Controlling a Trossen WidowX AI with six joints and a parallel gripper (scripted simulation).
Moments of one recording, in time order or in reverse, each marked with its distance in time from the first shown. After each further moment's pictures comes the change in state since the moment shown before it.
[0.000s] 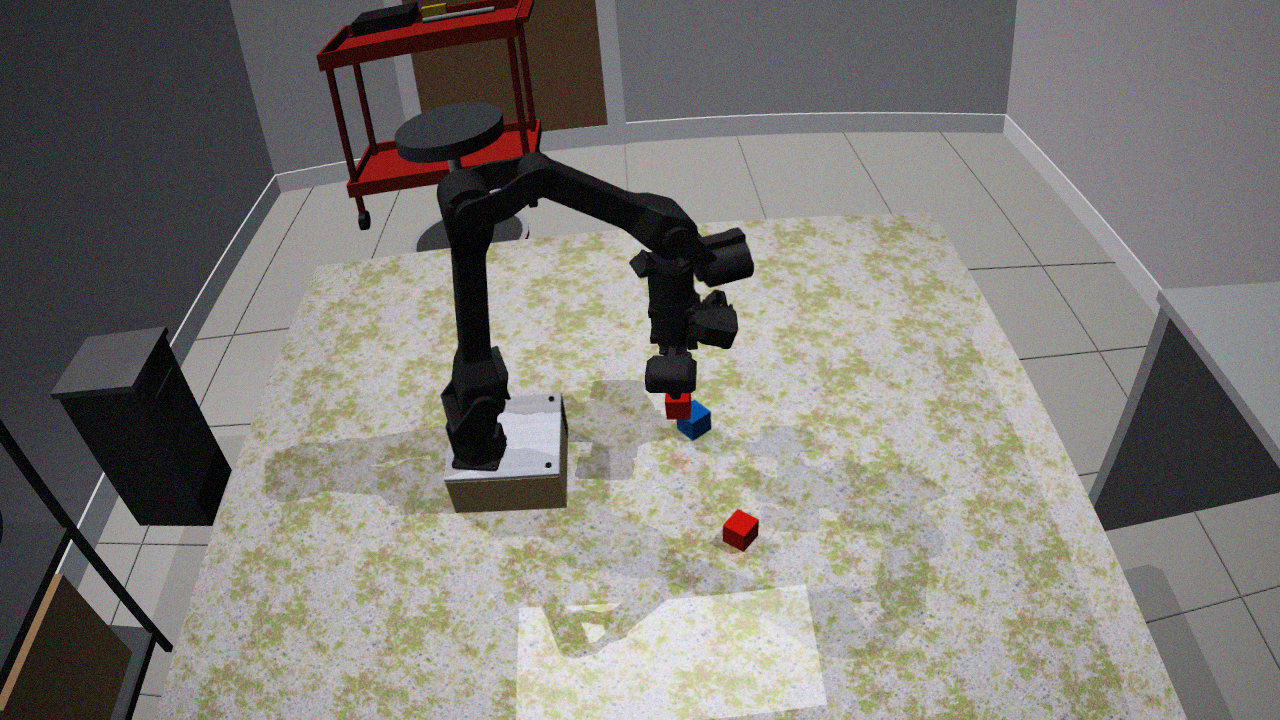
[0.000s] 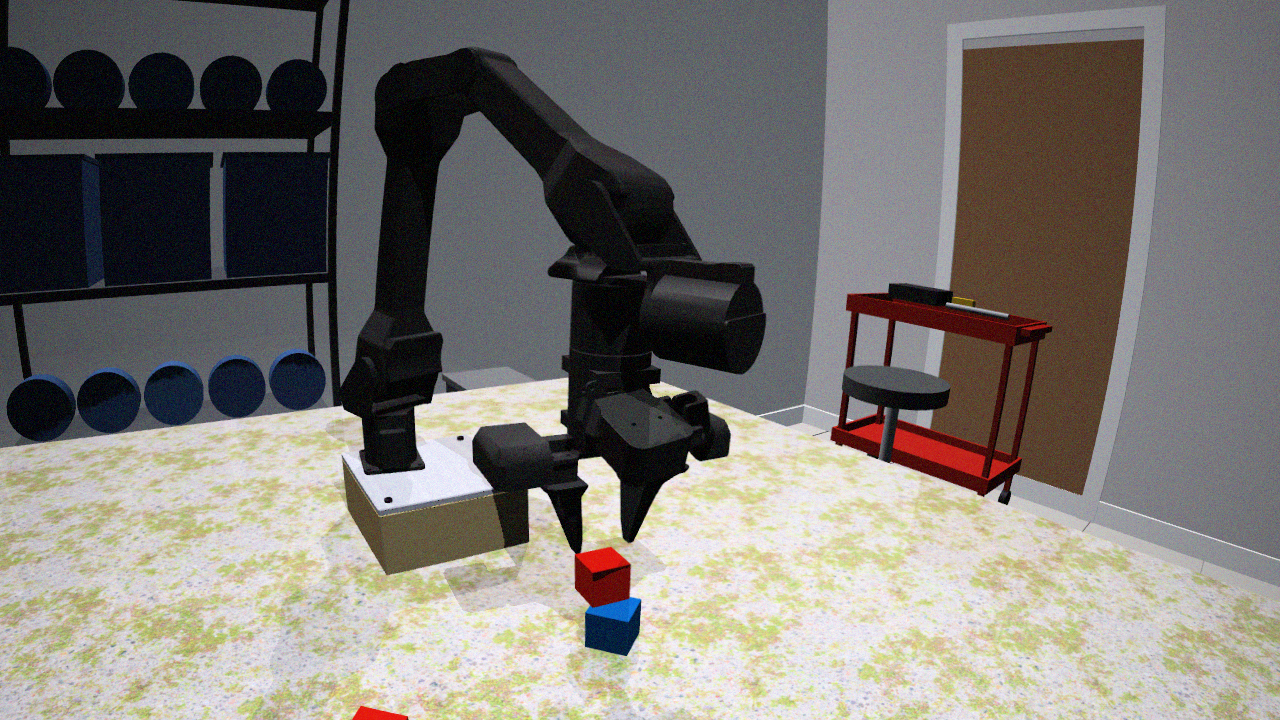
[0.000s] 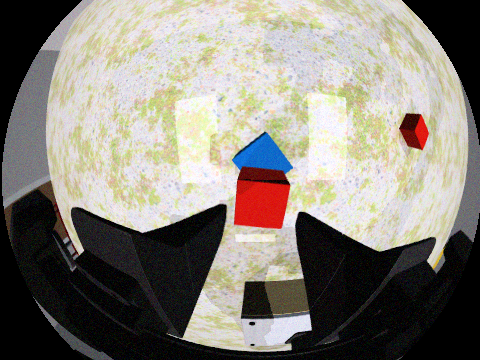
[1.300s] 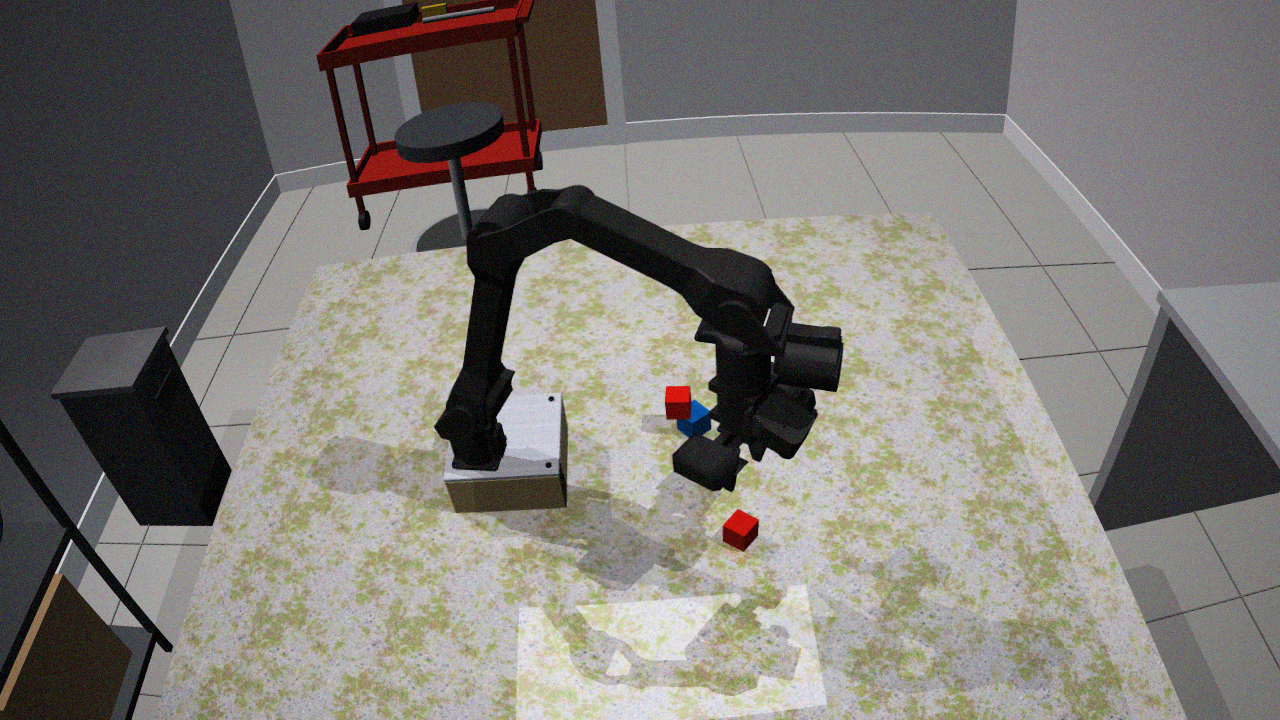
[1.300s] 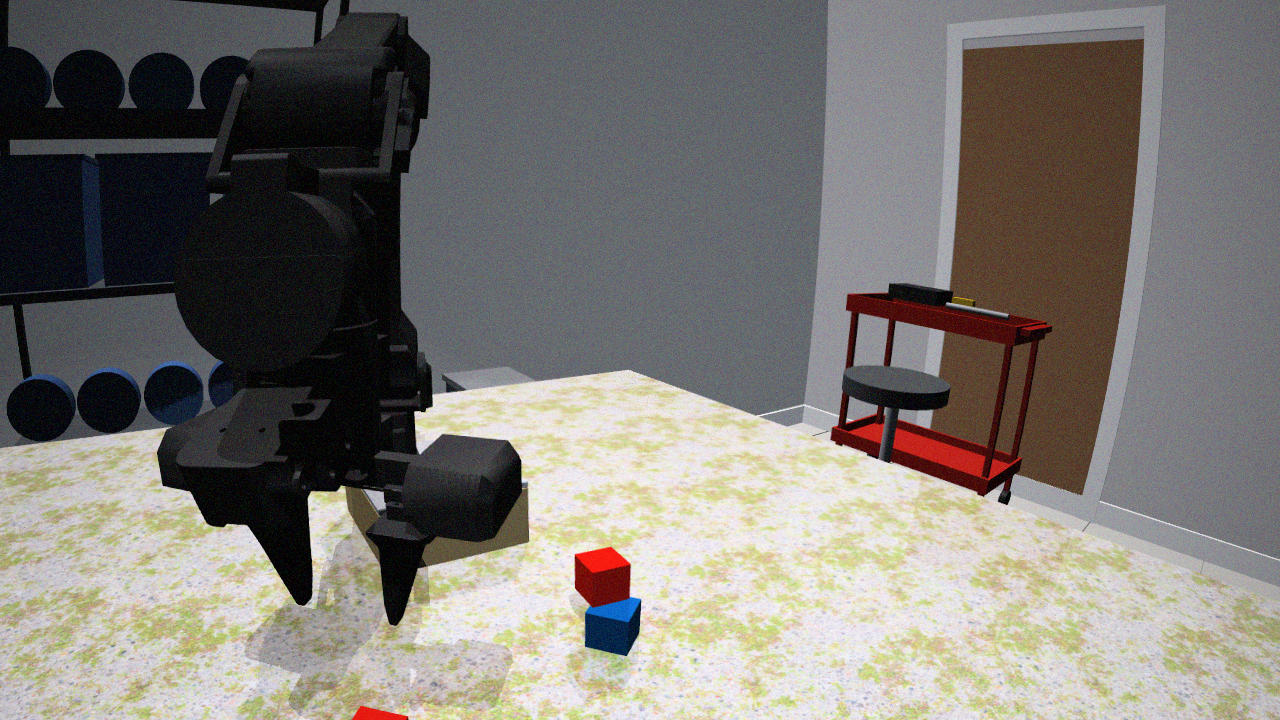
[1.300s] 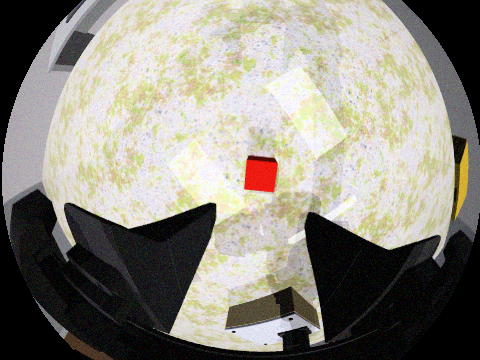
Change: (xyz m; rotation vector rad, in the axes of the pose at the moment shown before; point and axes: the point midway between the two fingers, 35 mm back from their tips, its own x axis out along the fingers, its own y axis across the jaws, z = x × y) arm -0.045 -0.203 0.091 0.592 -0.025 -0.013
